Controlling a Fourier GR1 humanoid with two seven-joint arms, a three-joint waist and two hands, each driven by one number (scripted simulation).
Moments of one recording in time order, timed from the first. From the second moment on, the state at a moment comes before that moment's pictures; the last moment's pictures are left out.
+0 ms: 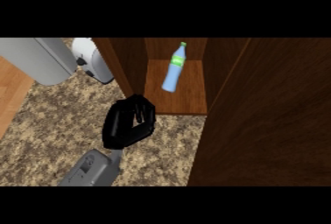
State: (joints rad) left arm -0.32 0.17 -0.50 -1.33 0.56 0.33 -0.45; right arm 0.25 -0.32 0.53 -2.48 0.00 0.08 0.32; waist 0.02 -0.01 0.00
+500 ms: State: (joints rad) left arm -0.02 0.35 -0.44 -1.64 0.56 0.28 -0.44; right arm 0.10 -0.18 0.72 -2.45 0.06 0.01 0.53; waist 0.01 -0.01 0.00
